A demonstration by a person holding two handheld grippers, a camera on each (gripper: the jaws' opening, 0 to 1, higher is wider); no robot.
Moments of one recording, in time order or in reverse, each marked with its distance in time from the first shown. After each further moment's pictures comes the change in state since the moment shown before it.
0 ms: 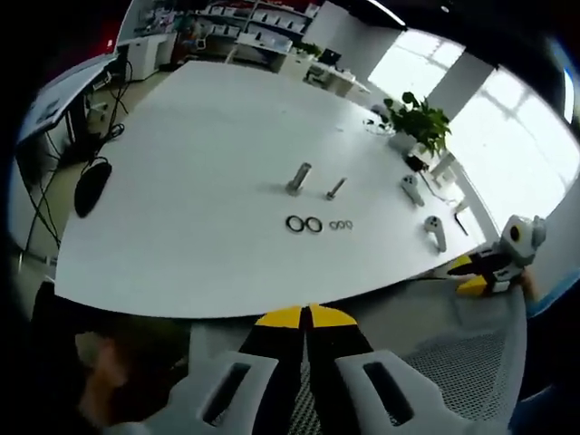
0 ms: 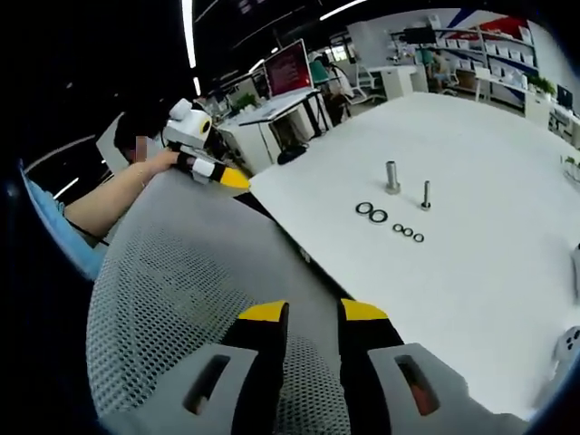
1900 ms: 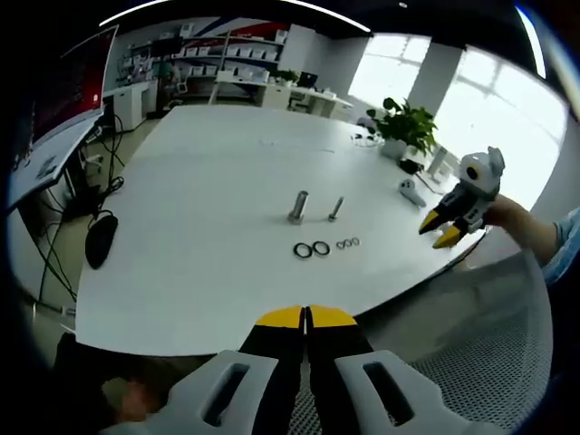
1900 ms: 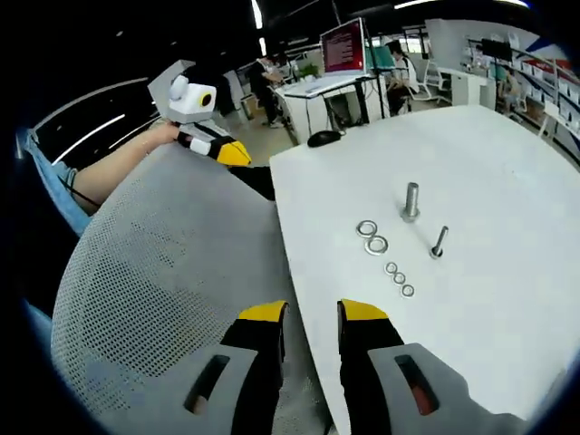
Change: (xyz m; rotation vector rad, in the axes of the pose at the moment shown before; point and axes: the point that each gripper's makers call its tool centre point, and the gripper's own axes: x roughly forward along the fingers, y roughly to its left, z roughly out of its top) left arm -0.002 0.006 0.013 0.205 -0.097 0.051; right arm 0.047 -0.072 0.049 -0.275 0.119 0.184
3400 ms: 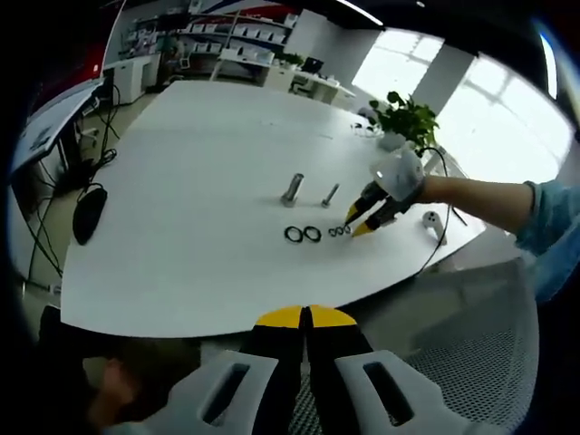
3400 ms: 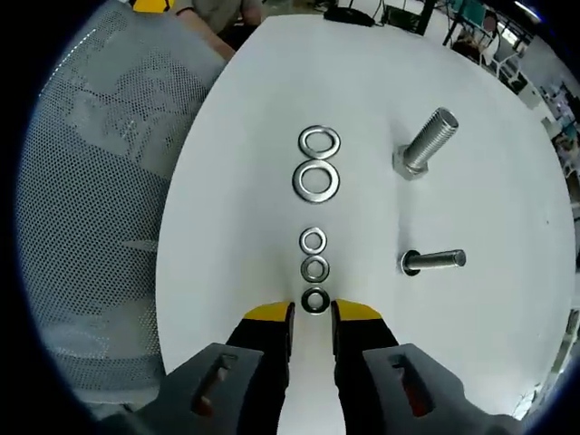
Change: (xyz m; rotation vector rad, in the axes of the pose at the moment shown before) left arm 0.004 -0.005 -0.011 -0.071 0.073 -0.051; right arm 0.089 -0.112 -0.048 -0.397 0.567 -0.093
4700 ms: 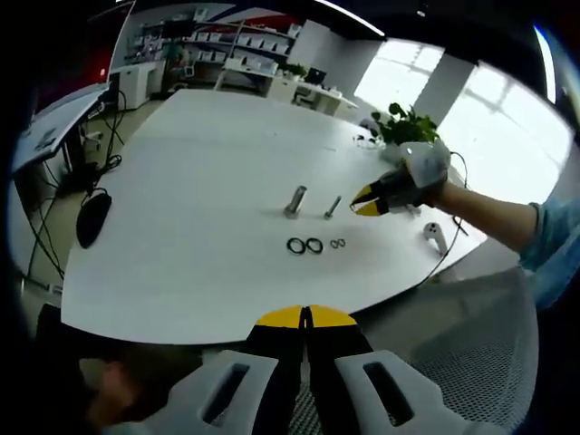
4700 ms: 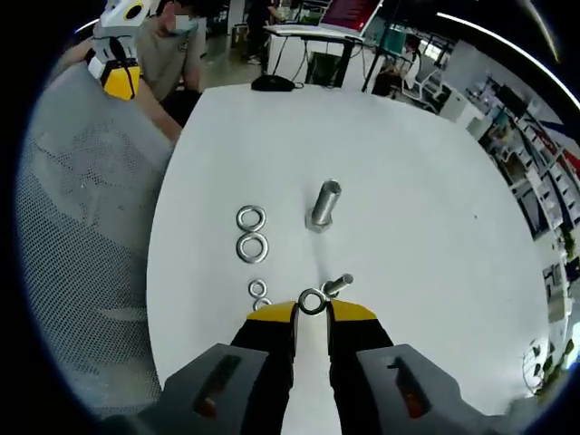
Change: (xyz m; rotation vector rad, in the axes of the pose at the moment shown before) left arm -0.002 0.003 0.008 -0.013 -0.054 0.011; right arm -0.069 -0.044 0.032 0.190 -0.282 -0.293
